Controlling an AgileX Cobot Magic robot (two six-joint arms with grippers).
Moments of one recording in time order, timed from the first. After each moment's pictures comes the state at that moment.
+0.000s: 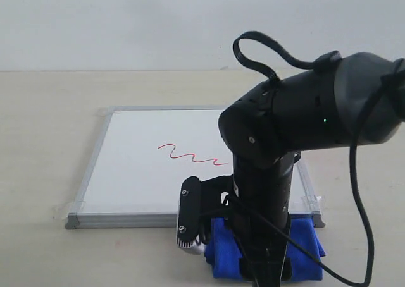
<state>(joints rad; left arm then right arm) 0.02 0.00 0.00 -0.18 0.29 0.04 0.72 1.80 -1.04 -0.02 0.95 -0.72</state>
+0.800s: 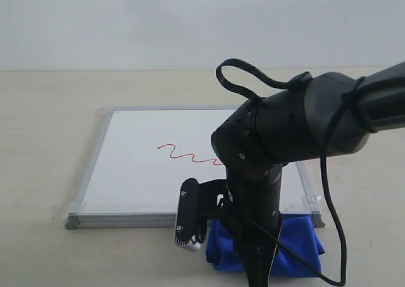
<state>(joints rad) 0.02 0.00 0.00 -0.18 0.29 0.04 0.72 1.88 -1.05 -0.09 0.85 -0.63</state>
